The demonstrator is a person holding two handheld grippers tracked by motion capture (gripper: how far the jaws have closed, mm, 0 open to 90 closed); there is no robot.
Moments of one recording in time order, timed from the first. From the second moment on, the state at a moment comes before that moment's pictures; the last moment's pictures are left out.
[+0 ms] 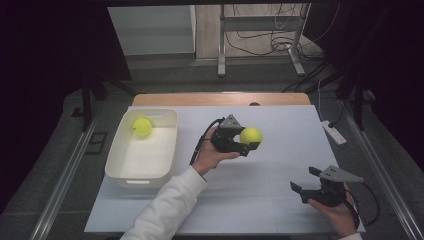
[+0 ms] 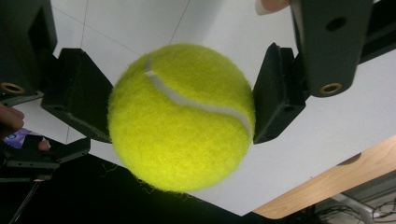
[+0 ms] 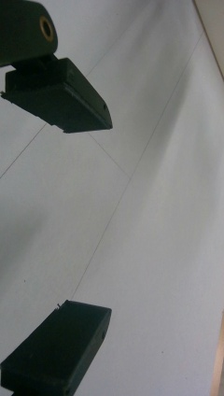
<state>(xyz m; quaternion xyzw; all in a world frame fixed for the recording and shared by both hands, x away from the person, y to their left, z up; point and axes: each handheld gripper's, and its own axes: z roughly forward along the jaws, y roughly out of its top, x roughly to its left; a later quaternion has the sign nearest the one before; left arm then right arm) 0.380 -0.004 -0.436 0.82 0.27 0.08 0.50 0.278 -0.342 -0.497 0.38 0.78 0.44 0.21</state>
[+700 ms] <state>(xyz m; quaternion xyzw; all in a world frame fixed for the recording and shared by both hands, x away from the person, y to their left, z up) 0.376 0.020 -0.426 0.80 0.29 0.09 0.51 0.282 -0.338 -0.498 0.37 0.79 0.44 0.21</state>
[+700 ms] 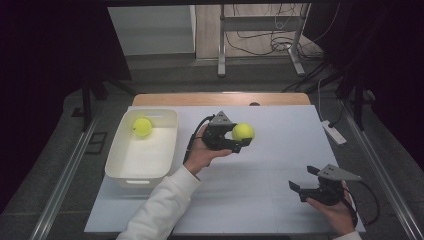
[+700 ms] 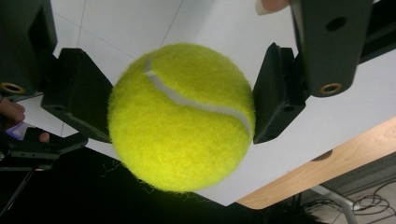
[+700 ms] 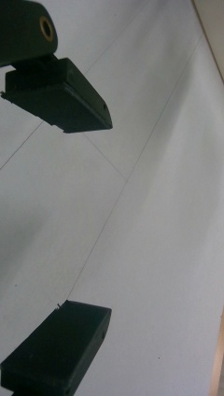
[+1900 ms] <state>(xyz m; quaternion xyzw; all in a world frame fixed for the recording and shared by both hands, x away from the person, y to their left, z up) 0.369 0.067 -0.419 0.79 0.32 0.12 0.51 0.289 -0.331 -0.498 0.36 0.79 0.44 0.21</state>
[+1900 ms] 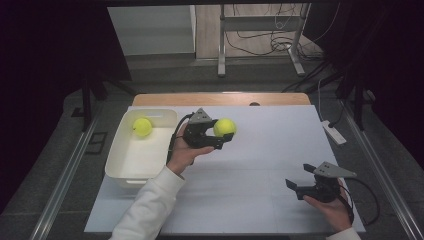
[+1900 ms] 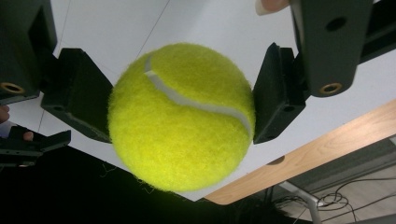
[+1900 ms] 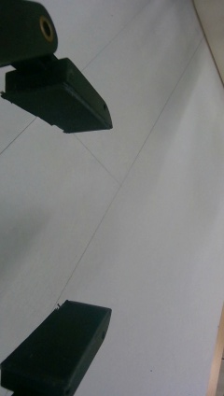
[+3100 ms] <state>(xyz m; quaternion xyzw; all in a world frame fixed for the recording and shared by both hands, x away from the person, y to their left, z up) 0.360 0.114 -0.417 0.78 0.35 0.15 0.50 0.289 -0.331 -0.498 0.36 0.79 0.44 0.21</state>
